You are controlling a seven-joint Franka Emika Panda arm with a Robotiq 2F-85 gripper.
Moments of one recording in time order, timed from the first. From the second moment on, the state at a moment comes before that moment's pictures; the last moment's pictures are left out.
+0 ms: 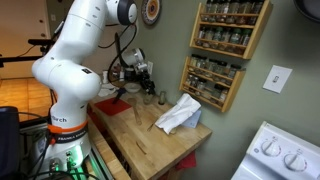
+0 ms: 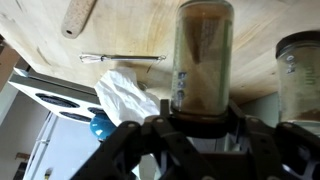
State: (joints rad) arm 0.39 0.39 0.16 -1.99 -0.84 1.78 2.26
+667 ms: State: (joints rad) arm 0.42 0.47 0.18 -1.96 -1.06 1.79 2.30
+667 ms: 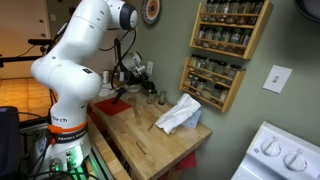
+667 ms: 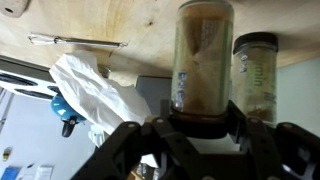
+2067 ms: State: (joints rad) arm 0.38 0.40 0.22 -2.12 -1.33 1.95 2.34
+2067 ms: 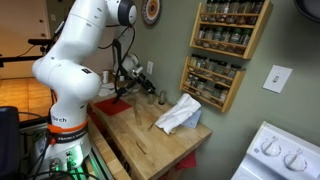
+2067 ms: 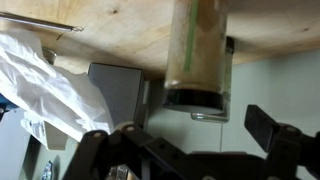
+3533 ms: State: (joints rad) arm 0.13 0.11 0.14 -2.24 -1.07 2.57 1.63
